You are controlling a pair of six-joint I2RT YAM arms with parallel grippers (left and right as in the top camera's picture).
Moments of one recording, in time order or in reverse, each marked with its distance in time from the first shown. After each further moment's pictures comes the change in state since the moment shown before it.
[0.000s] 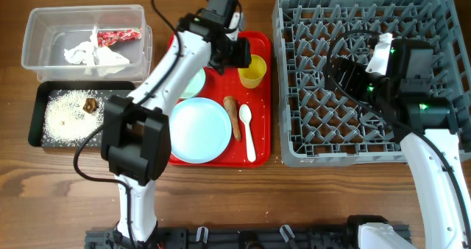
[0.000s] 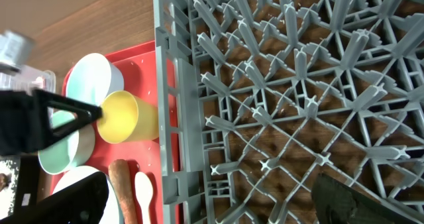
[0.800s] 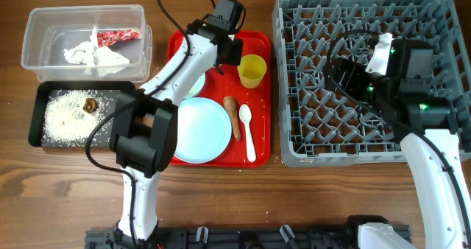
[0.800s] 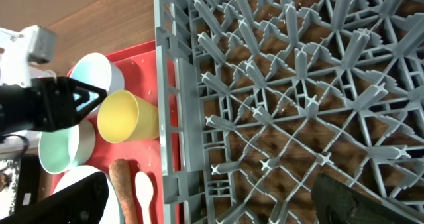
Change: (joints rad) left arm 0.007 0.077 0.005 0.122 -0.275 0.098; right arm 0.000 0.000 0.000 -0.001 -0.002 0.000
